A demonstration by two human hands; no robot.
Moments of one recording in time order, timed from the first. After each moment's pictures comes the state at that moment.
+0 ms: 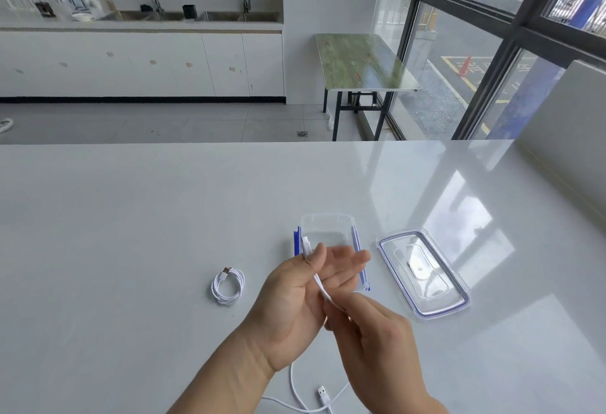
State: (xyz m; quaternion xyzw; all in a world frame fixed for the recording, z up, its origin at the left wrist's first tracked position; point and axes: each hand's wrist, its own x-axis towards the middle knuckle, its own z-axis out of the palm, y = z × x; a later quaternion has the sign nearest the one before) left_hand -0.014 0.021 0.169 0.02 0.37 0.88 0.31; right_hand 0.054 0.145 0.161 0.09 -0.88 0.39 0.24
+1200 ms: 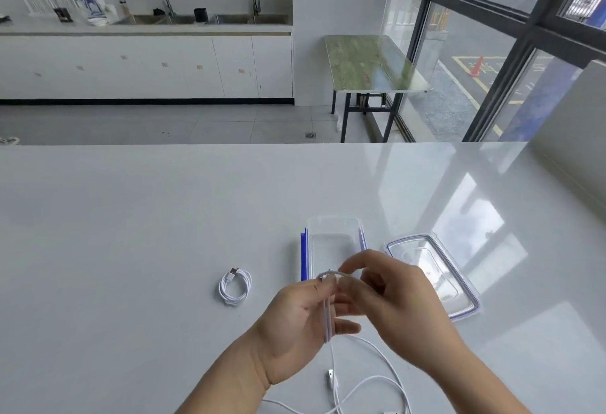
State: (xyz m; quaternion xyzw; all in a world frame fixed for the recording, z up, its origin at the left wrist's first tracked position) left_hand -0.009 0.015 0.153 0.02 0.44 0.81 0.38; right_hand 0.021 0.175 0.198 0.04 -0.88 0.46 0.03
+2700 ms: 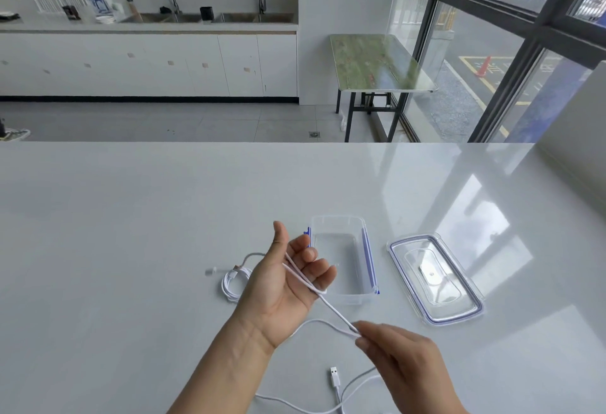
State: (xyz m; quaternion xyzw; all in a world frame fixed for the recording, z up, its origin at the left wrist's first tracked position) left_hand -0.037 0.008 0.167 -0.15 0.30 0.92 0.22; right_hand 0.063 0.195 0.113 0.13 -0.90 0.40 0.15
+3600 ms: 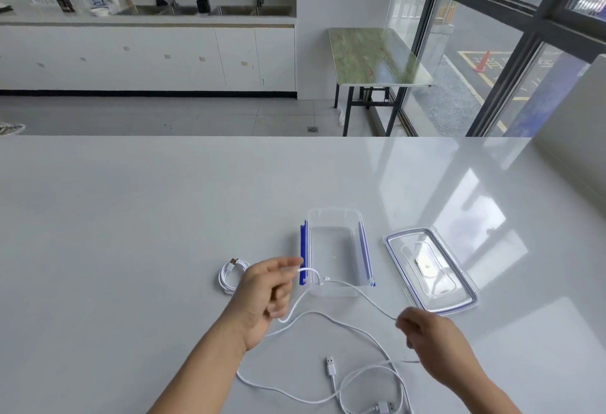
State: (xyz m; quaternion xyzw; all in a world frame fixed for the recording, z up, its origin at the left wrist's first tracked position) left_hand -0.036 -0.025 0.109 -0.12 0.58 0.77 0.24; right_hand 0.041 0.262 0.058 -0.13 -0.95 0.28 -0.08
